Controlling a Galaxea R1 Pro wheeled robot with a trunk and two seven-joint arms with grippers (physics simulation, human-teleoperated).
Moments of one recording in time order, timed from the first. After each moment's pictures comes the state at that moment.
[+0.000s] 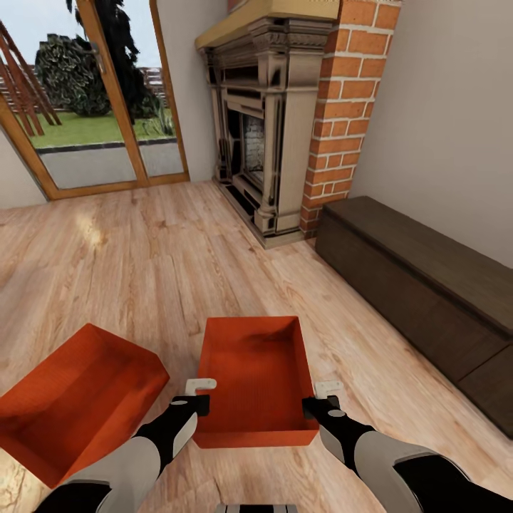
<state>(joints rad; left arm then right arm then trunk) -0.75 -0.12 0.00 -0.23 0.01 0.14 0.19 -0.83 0.11 0.14 0.03 -0.04 -0.14 -0.12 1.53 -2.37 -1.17</state>
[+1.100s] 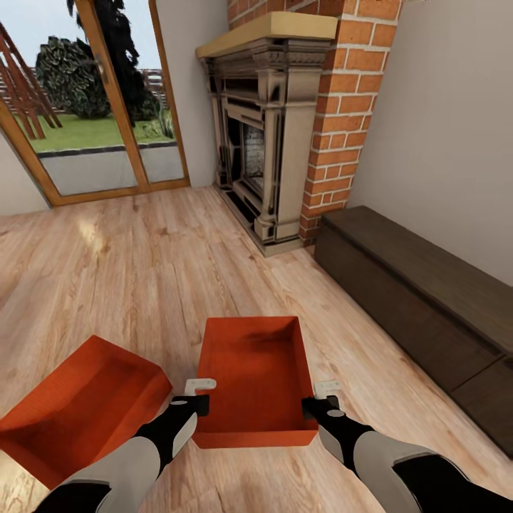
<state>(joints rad) -0.75 -0.12 0.00 -0.23 0.01 0.14 0.19 -0.83 0.11 0.15 0.03 -0.05 -0.13 -0.12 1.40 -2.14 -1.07</state>
